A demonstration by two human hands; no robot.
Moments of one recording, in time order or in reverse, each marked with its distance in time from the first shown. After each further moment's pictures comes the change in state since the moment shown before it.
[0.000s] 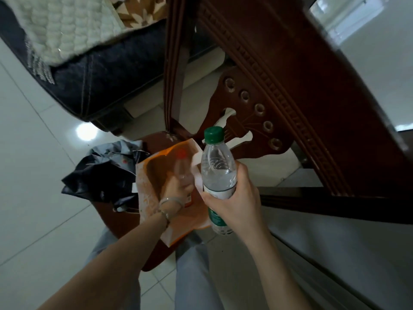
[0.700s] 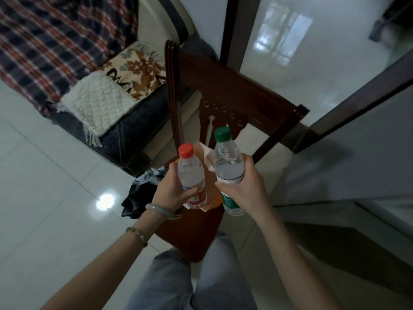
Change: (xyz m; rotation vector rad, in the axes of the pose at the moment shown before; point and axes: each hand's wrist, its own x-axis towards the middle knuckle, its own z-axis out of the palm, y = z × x) left_hand -0.200 0.016 -0.191 0.157 0.024 0.932; right_hand -0.161 -0.063 -0.023 0.257 0.274 -0.070
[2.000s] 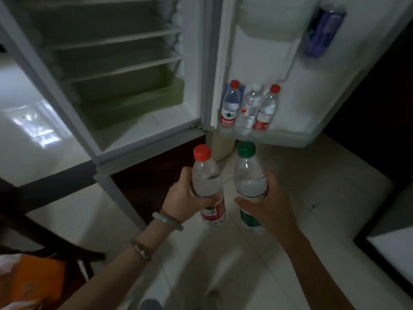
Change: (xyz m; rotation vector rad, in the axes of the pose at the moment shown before) left_hand -0.399 0.347 0.285 -0.145 -0.836 0.842; right_hand -0.609 0.190 -0.215 0.211 1.171 0.459
